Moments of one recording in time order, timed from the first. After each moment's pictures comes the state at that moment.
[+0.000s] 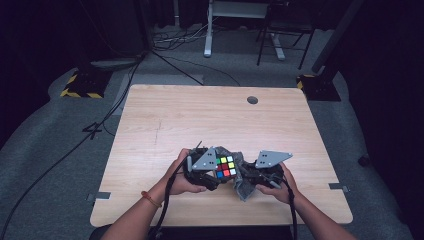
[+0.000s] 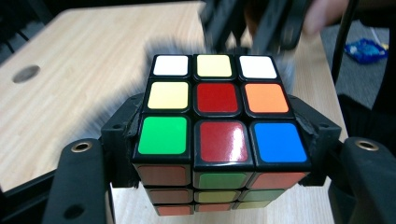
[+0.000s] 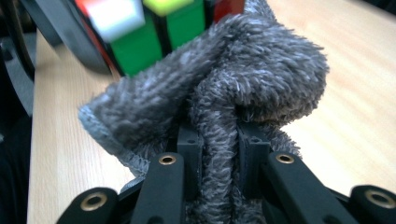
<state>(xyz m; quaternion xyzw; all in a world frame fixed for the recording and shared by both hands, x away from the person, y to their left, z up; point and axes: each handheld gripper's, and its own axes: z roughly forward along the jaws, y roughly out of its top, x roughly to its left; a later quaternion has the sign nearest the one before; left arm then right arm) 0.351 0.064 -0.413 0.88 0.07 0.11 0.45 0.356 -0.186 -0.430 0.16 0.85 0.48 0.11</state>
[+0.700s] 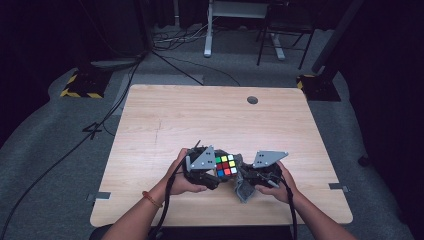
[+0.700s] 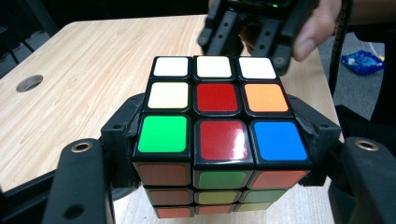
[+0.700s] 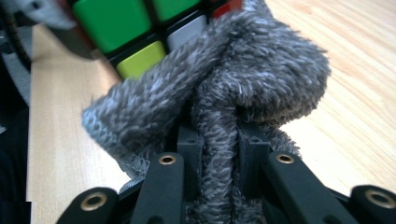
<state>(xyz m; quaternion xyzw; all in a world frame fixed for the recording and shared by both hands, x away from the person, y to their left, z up) 0.353 0.070 -0.407 0.86 0.07 0.12 0.48 0.361 -0.181 -0.441 0.16 0.88 0.45 0.09</state>
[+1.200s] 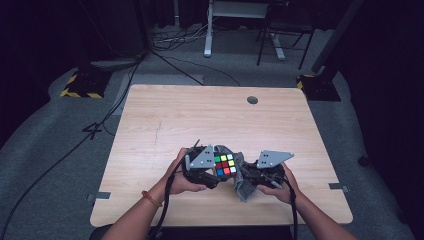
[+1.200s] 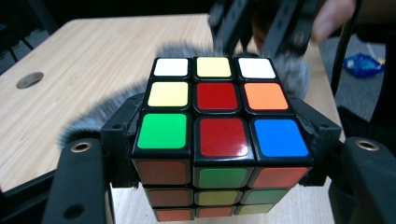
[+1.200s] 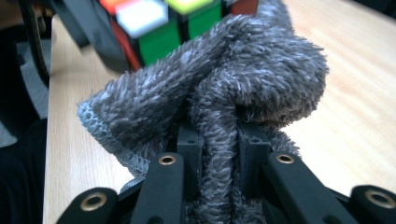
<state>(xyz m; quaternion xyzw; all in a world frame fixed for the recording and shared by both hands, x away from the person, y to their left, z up) 0.352 0.066 -0.412 0.87 0.07 0.12 0.47 0.353 -0.185 -0.427 0.15 0.86 0.47 0.11</state>
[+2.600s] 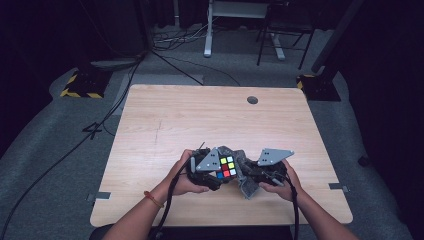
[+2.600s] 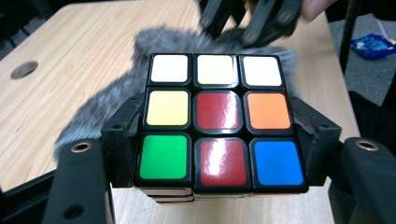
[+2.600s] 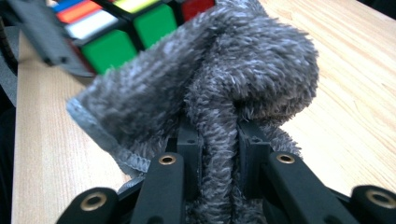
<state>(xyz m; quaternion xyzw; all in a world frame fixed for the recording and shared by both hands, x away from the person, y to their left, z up) 0.356 0.063 -0.418 0.88 0.08 0.12 0.45 0.363 -0.193 -0.432 0.17 0.87 0.45 0.12</state>
